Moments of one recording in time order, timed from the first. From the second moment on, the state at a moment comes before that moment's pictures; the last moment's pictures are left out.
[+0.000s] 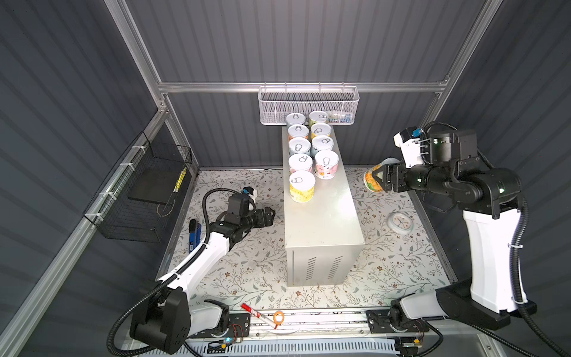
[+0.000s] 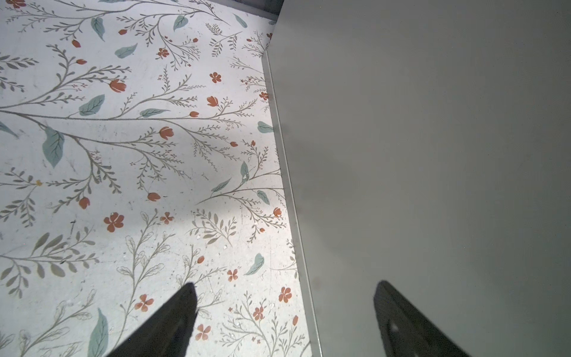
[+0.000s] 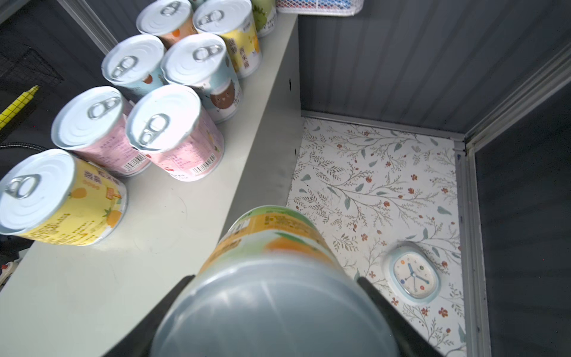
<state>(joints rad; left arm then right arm) -0.36 1.26 0.86 -0.28 0.18 -0.38 0.31 1.45 2.29 -1.46 -0.10 0.08</state>
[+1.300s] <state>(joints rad) -0.36 1.26 0.87 -0.28 0.20 -0.37 0.65 1.72 2.52 -1.56 0.00 0.04</state>
